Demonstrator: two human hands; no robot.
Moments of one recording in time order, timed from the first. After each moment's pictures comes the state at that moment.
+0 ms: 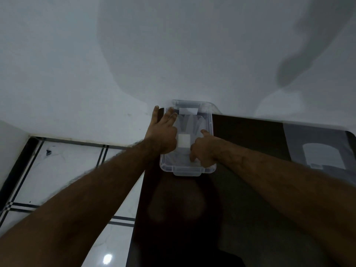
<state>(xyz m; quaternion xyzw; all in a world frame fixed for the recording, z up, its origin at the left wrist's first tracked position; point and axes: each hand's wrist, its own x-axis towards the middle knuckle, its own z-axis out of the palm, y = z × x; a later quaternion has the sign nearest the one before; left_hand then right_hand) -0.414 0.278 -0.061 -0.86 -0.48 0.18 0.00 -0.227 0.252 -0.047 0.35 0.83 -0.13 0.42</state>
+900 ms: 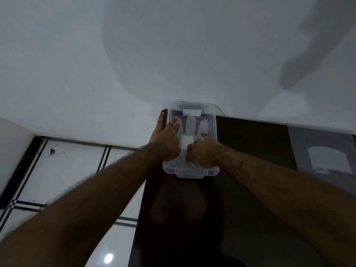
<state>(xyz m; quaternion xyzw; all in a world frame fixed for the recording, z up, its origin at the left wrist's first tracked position) -0.412 0.271 -0.077 -0.86 -0.45 0.25 0.02 -0.228 0.250 -0.069 0.37 0.86 -0.13 0.33</state>
